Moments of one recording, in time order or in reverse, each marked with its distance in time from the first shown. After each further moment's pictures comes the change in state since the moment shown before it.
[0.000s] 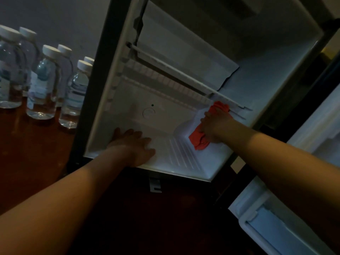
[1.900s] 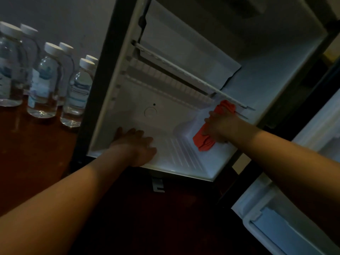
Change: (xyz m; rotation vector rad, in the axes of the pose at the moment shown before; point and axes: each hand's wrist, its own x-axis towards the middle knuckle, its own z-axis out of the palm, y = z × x) left_hand -0.007 0.002 -0.004 -0.007 0.021 0.020; right_hand -0.018 0.000 -0.011 -0.100 -0.093 -0.178
